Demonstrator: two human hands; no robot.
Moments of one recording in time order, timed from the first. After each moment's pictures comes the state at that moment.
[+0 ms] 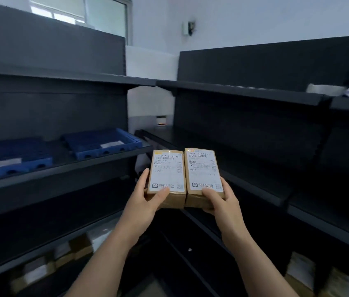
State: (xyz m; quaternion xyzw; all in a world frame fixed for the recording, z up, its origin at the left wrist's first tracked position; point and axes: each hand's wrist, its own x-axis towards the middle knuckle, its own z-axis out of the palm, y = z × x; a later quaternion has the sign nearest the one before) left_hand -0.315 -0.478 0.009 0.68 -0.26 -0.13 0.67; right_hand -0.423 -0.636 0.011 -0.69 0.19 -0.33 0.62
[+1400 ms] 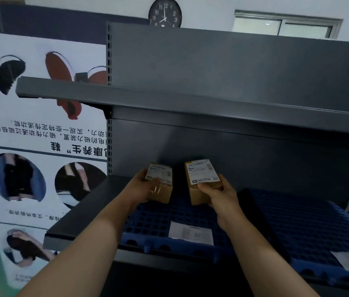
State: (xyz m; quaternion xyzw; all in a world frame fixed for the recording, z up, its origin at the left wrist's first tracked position) left_hand 0.135 -0.118 0.036 0.74 0.09 0.09 0.66; right_hand 0.157 -0.327 0.036 -0.67 -0.04 -0.01 0.74
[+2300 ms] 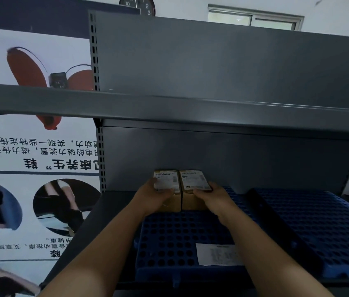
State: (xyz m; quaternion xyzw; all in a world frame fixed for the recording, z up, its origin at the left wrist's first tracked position) left_hand 0.179 -0.084 0.041 0.84 0.00 0.04 0.53; right_hand 0.201 -0.269 0.041 -0.81 0.01 0.03 0.58
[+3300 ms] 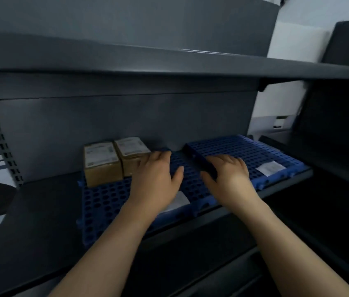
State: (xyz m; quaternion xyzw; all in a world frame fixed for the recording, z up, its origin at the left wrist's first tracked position) left_hand 0.105 -0.199 0.045 0.93 -0.24 0.18 0.23; right_hand 0.055 -0.367 0.041 -0.97 0.10 -0.22 0.10
